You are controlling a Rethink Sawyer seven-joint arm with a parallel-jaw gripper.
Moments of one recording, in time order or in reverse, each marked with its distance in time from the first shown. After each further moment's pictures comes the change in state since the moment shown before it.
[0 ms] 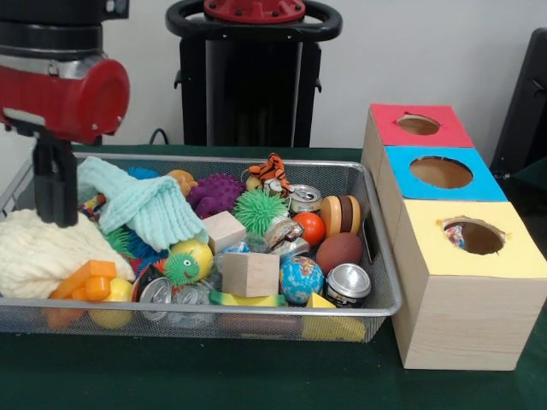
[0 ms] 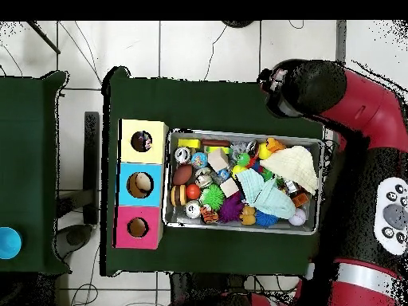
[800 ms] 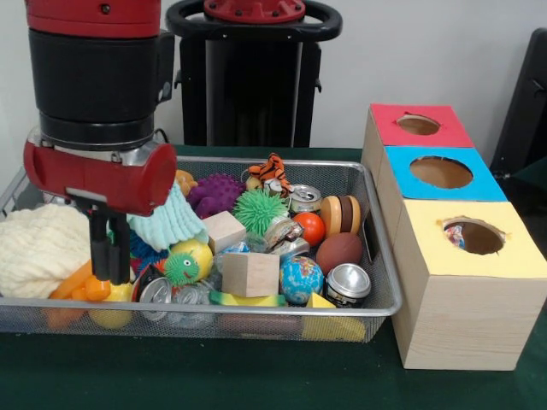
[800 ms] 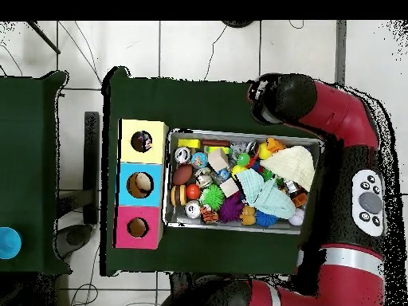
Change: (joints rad) arm -0.001 0.048 0.045 0.048 -0.048 -0.076 0.000
